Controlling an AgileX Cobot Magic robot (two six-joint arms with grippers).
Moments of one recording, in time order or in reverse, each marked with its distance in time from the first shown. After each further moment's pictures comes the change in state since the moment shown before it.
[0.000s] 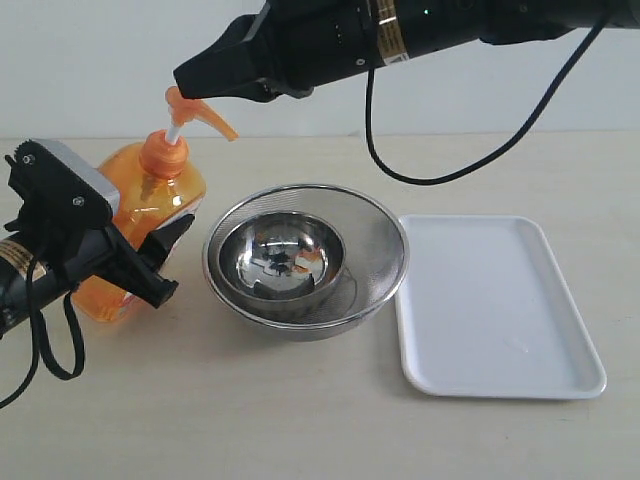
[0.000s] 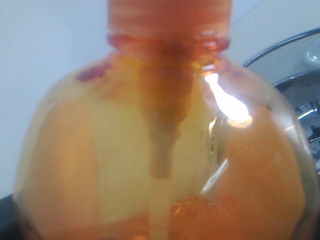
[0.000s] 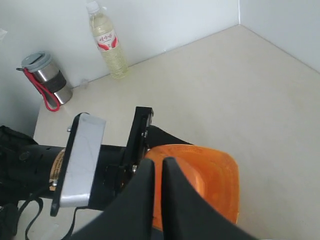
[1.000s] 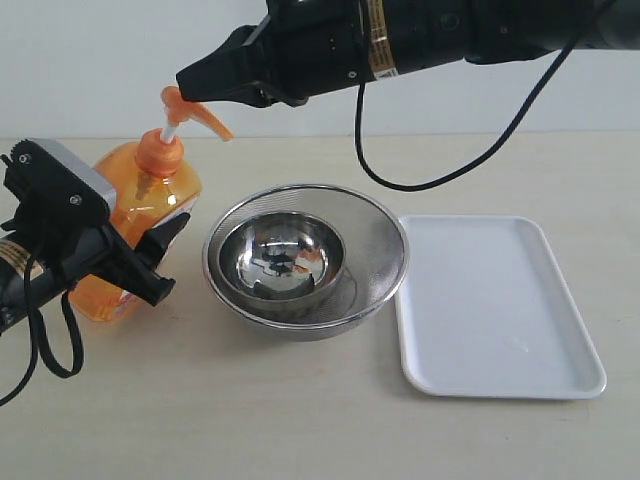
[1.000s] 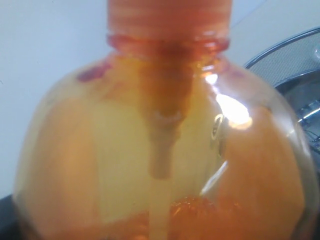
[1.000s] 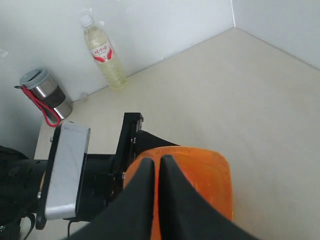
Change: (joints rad) left arm 0.000 0.000 0.000 -0.012 0.000 -0.002; right arm -0.006 0.061 -0.003 0.060 0.002 -0.008
